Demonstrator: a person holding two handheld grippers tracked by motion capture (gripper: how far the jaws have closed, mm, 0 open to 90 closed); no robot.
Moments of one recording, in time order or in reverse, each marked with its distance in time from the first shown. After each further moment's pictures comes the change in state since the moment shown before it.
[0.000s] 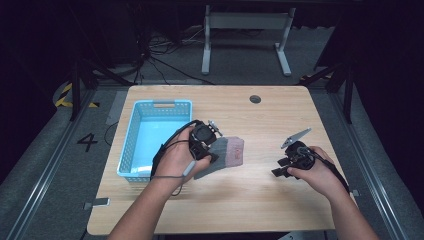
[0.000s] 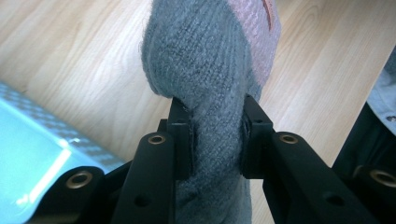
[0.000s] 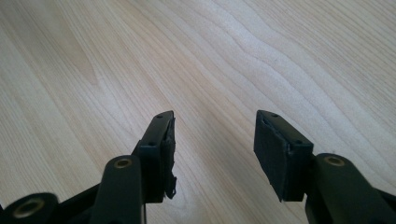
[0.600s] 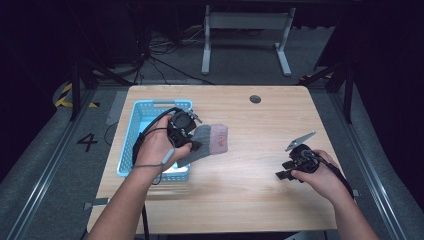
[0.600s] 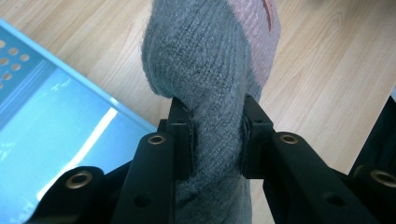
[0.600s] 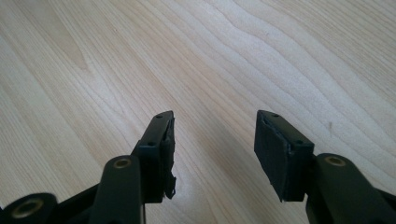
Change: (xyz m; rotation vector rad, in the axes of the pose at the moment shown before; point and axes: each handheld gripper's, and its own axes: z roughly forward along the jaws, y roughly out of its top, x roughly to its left) left arm 0.039 -0.016 -0.032 -0.044 0.030 -0.013; right arm -0.002 -0.014 -0.001 0.012 -0.016 0.043
